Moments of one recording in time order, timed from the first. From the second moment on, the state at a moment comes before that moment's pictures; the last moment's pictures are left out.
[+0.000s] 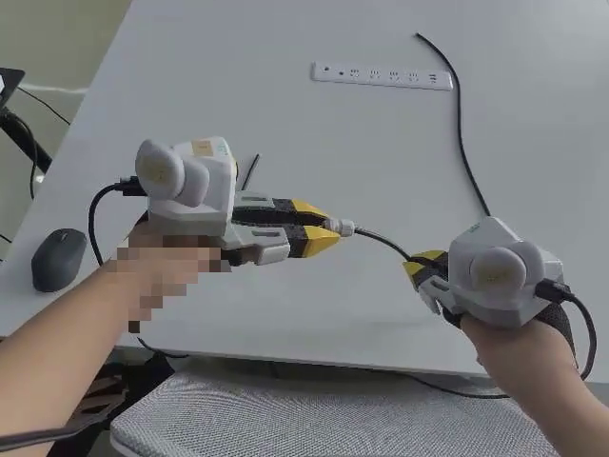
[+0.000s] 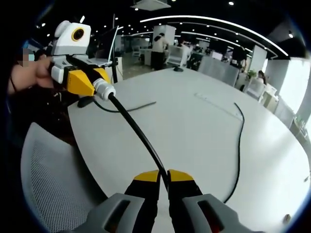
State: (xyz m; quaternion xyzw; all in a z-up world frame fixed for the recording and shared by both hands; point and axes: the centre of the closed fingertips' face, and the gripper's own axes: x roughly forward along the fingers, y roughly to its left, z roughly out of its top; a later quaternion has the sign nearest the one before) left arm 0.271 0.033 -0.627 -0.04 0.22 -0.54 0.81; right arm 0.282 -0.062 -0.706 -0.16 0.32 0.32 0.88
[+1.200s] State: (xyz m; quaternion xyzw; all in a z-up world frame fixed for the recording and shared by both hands) left arm 0.274 0.037 -0.627 -0.03 0.23 -0.53 0.81; right arm 0.279 0.022 -0.647 -0.31 0.23 0.44 0.81
